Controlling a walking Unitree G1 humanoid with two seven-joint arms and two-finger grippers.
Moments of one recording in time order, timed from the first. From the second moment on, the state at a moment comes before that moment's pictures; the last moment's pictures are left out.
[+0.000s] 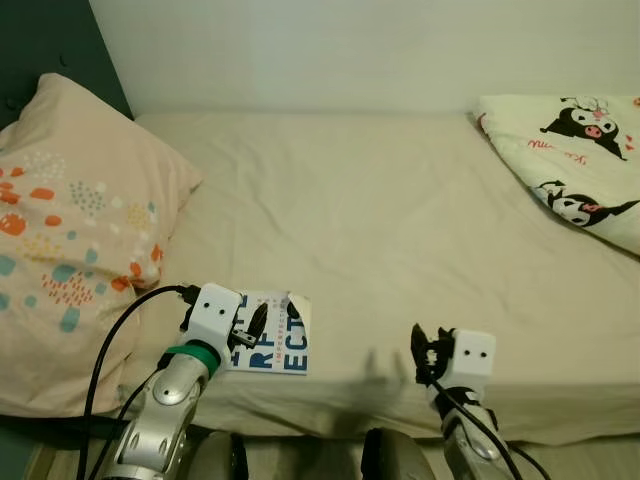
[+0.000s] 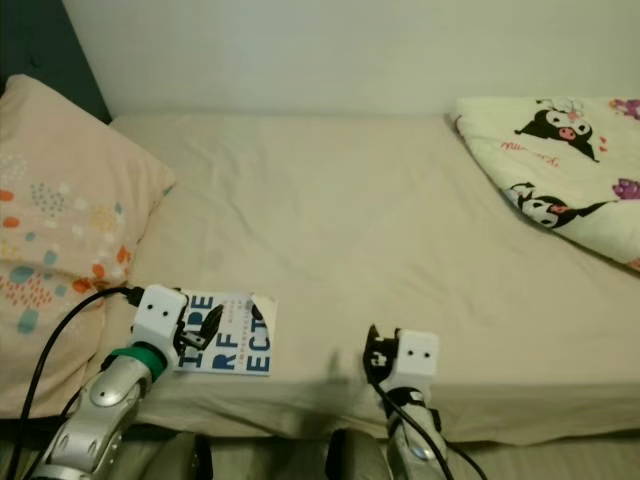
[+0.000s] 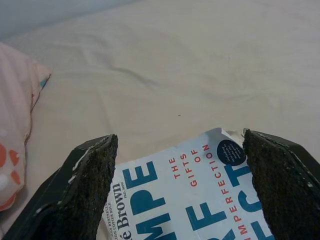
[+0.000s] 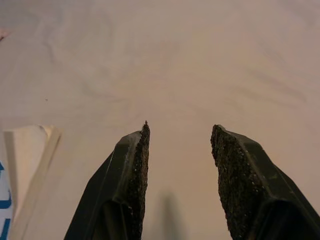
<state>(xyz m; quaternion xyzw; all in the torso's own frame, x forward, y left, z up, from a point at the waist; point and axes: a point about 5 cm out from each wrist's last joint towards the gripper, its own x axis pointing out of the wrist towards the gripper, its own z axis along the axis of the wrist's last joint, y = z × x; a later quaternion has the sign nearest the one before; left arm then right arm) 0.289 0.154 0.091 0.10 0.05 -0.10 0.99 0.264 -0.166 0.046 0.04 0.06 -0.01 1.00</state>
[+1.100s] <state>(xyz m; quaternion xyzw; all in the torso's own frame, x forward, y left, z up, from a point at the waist) 0.287 0.169 0.088 0.09 0.06 -0.06 0.99 0.266 -0.171 0.039 0.03 0.13 -0.03 0.99</state>
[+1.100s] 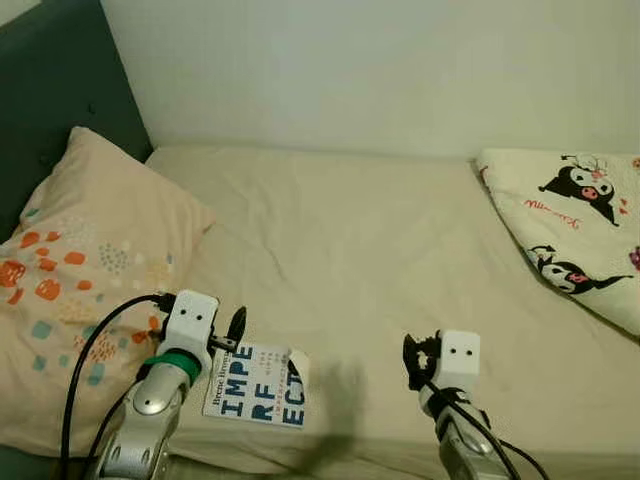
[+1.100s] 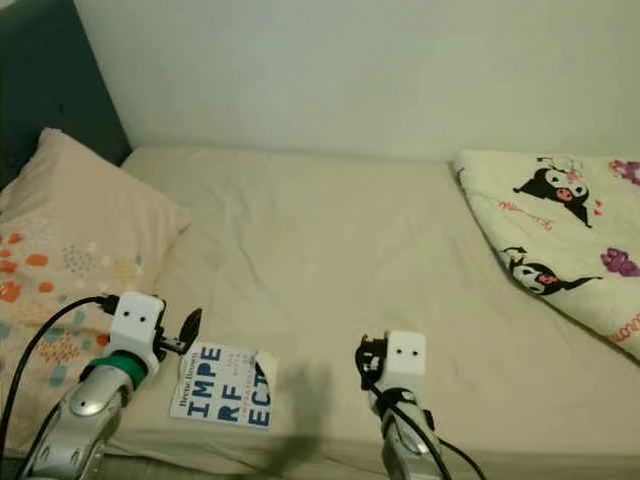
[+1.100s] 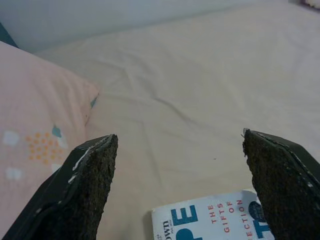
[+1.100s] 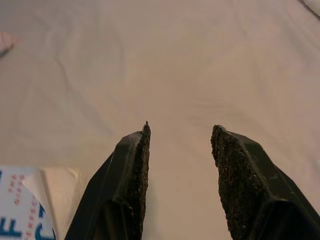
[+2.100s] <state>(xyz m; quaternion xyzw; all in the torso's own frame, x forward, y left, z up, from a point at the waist) 0.300 0.170 0.091 0.06 0.07 -0.03 1.00 0.284 -0.176 0.038 0.01 0.14 -0.04 0.99</state>
